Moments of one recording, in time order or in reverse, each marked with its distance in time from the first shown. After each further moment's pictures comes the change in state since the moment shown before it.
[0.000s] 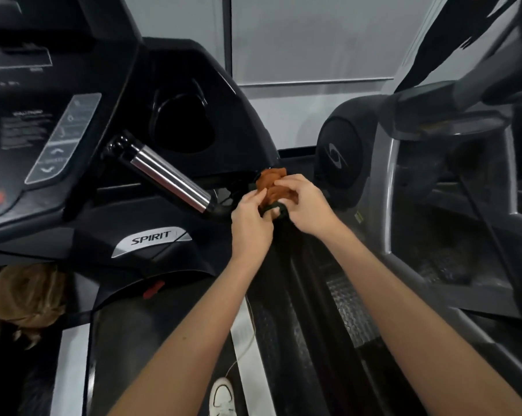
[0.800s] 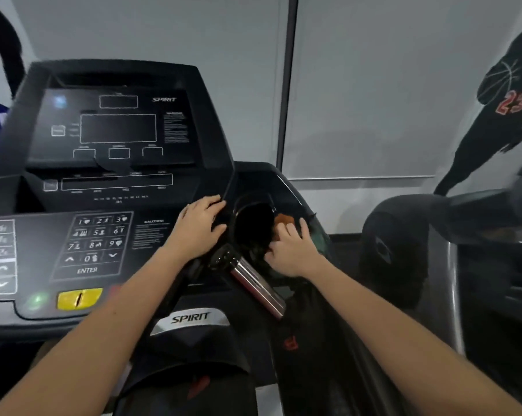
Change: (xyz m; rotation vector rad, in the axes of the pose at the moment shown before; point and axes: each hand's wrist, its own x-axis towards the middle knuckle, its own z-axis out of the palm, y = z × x) left_hand 0.141 -0.015 -0.215 0.729 -0.020 0.249; right_hand 0.122 -0.099 0.056 -0.879 -0.267 -0.243
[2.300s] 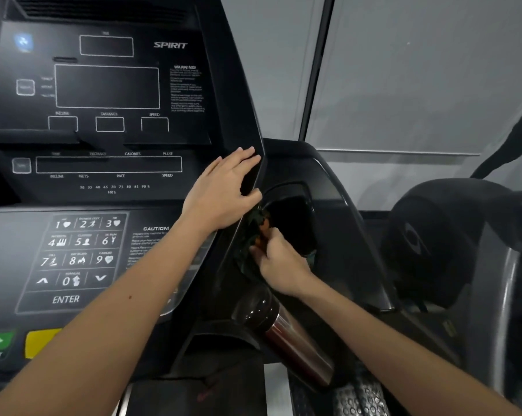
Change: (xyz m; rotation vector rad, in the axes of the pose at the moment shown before) left_hand 0.079 -0.024 0.003 -0.043 0.042 0.093; right_hand 0.059 -0.055 0.010 0.832 -0.019 0.075
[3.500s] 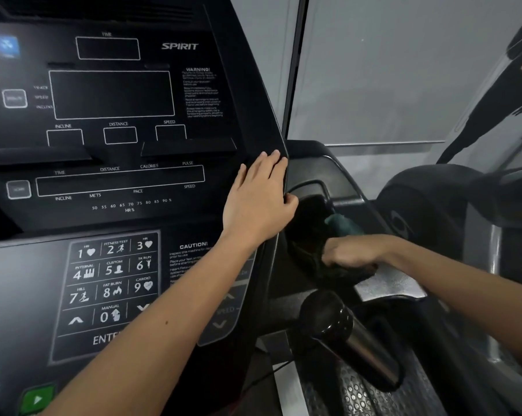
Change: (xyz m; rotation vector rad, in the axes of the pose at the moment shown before) left_hand -0.002 0.003 0.002 -0.017 -0.036 0.041; right_hand 0.004 -0.008 -0.066 -0.505 -0.530 0.286
